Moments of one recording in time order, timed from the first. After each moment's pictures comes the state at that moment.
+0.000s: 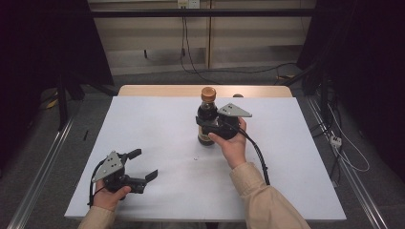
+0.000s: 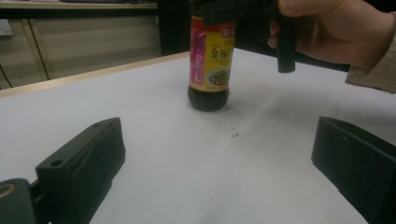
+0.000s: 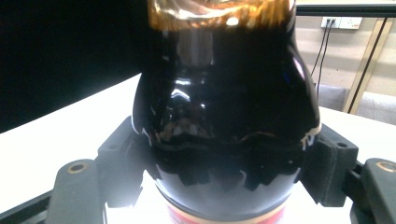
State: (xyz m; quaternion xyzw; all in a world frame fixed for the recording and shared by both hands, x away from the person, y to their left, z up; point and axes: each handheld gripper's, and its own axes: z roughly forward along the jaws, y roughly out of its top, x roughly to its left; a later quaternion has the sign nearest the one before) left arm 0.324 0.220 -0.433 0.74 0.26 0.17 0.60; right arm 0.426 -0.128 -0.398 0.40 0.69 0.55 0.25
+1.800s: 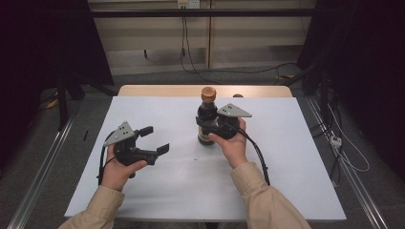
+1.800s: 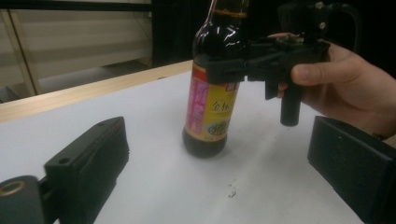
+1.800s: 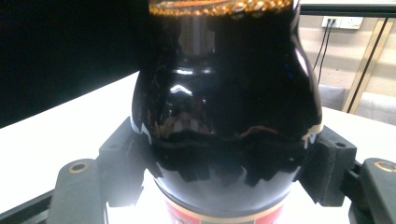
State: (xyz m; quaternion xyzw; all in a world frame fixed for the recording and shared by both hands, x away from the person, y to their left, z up) left arm 0.375 0.180 -0.376 0.74 0.27 0.12 0.60; right arm 0.426 -0.128 -0.399 0.40 0.69 0.55 0.25
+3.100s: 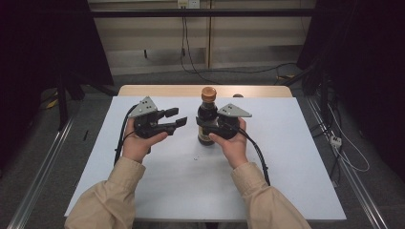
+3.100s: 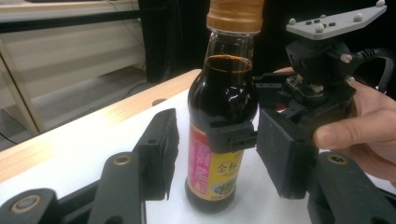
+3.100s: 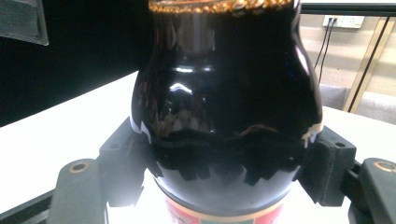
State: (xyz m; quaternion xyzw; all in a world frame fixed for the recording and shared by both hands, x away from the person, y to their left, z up) left arm 0.422 0.129 -0.340 0.77 0.24 0.14 0.58; right arm 0.426 -0.129 -0.399 0.40 0.69 0.55 0.25
